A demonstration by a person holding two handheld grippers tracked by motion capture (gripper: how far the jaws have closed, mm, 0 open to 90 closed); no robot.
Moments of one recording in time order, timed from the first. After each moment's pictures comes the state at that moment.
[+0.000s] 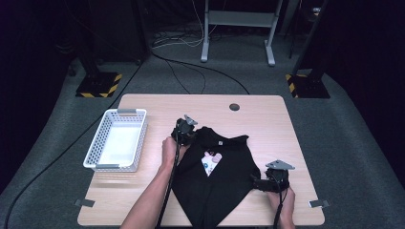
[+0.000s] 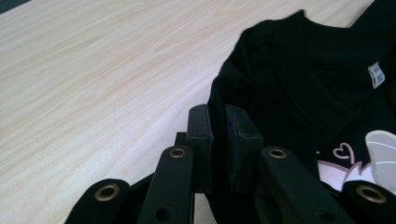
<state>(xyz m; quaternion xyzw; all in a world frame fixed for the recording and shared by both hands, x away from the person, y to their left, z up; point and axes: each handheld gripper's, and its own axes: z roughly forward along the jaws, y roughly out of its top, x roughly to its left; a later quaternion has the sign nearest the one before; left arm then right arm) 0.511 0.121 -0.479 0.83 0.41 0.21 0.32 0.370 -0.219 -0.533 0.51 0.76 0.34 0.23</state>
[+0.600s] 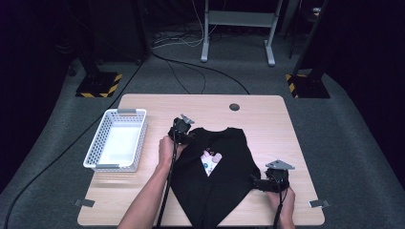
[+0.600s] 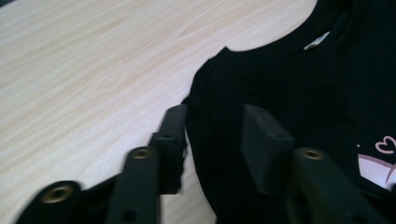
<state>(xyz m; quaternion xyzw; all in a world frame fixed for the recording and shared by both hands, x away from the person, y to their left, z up) 0.517 0.131 -0.483 0.83 0.43 0.21 0.30 0.370 -0.219 -0.533 0.51 0.76 0.34 0.23</state>
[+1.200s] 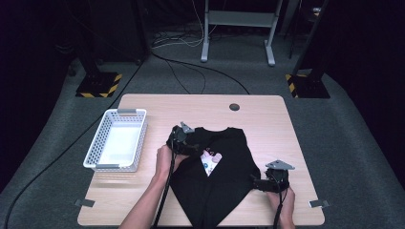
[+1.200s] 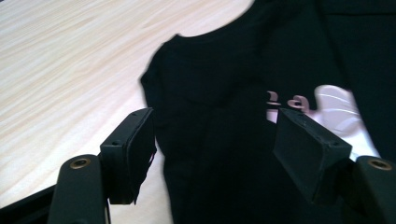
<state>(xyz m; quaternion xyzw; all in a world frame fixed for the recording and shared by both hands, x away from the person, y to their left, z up) 0.460 0.125 -0.465 0.84 0.39 0.20 0.32 0.370 -0.219 -0.533 0.51 0.76 0.34 0.23</state>
